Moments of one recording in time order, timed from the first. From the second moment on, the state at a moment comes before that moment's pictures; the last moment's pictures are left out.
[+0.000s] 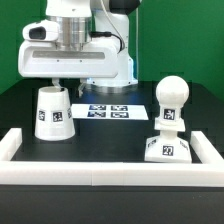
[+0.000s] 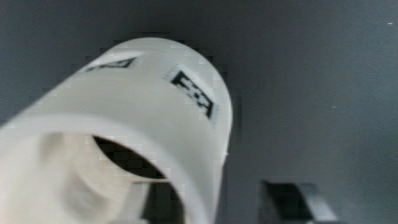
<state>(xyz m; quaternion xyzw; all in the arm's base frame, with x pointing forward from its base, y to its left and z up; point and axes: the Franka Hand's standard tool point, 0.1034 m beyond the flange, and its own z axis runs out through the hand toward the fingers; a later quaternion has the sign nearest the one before) 0.444 -0.106 0.080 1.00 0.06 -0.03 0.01</state>
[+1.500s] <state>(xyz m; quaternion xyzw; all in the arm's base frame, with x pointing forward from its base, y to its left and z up) 0.469 -0.024 0.146 1.00 0.06 -0.07 0.00</state>
